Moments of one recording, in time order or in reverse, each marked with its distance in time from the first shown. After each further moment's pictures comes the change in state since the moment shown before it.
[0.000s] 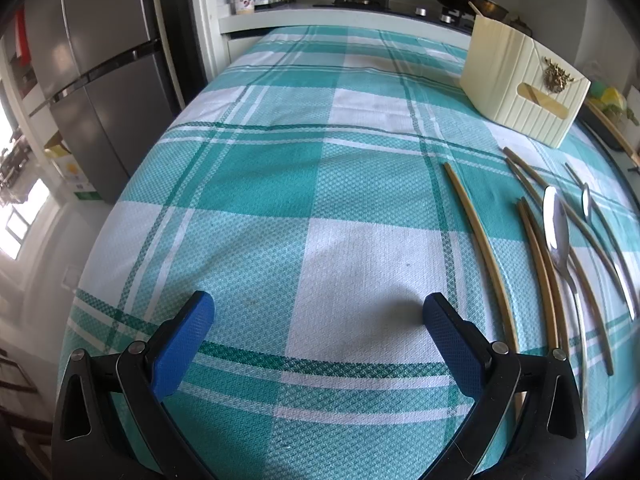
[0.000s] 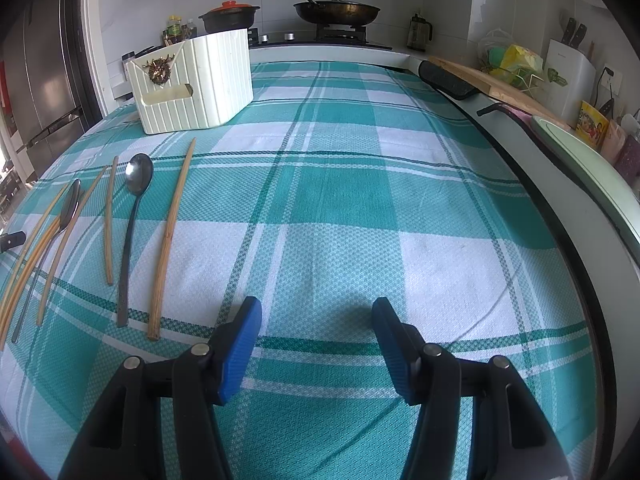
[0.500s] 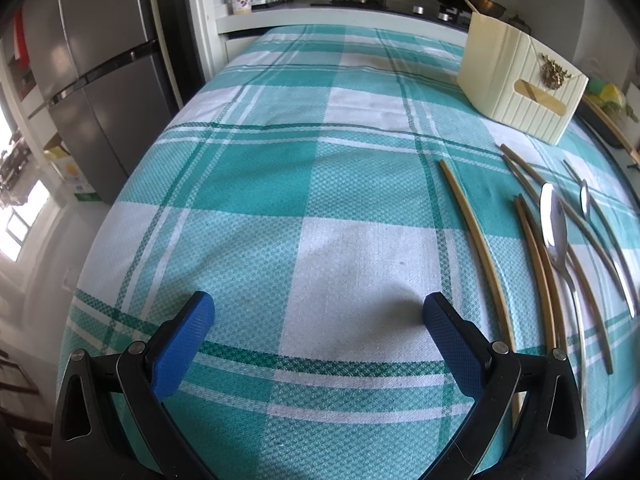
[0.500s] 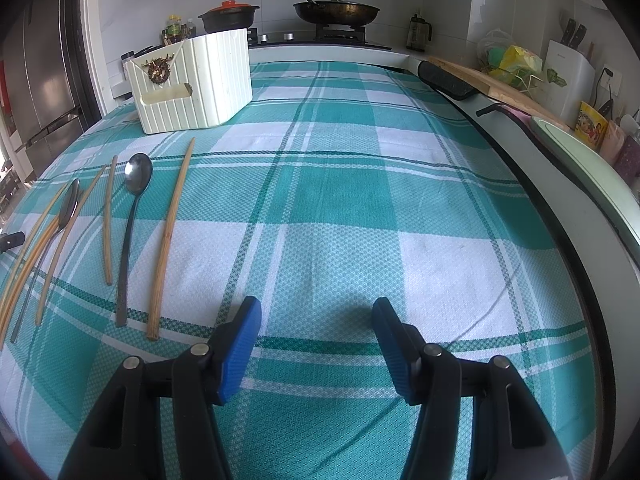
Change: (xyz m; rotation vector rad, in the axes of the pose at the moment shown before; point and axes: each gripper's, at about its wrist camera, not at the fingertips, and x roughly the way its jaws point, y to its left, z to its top) left arm 0.000 -0.003 -0.001 0.007 0.003 -0.002; right arm -0.001 -0.001 -0.001 0.001 0.000 0.001
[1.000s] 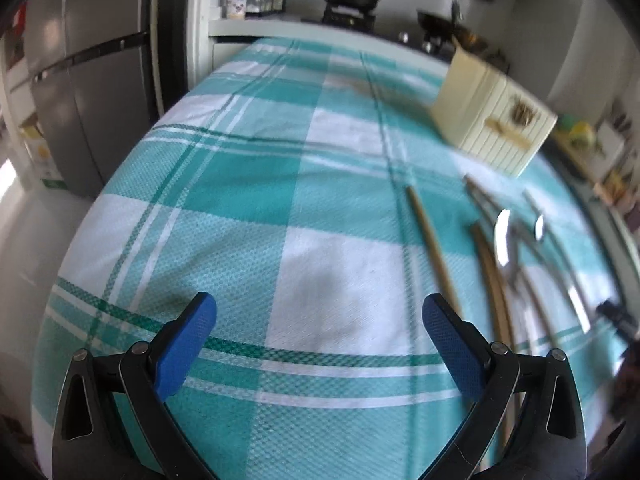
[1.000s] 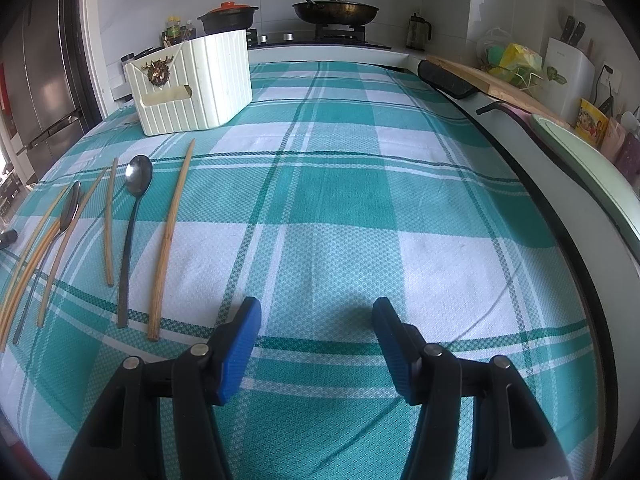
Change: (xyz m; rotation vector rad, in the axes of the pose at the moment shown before) left arm -0.022 0.016 -0.002 -0.095 -0.064 -0.180; right arm 0.000 0.000 0.000 0.002 0.000 0.002
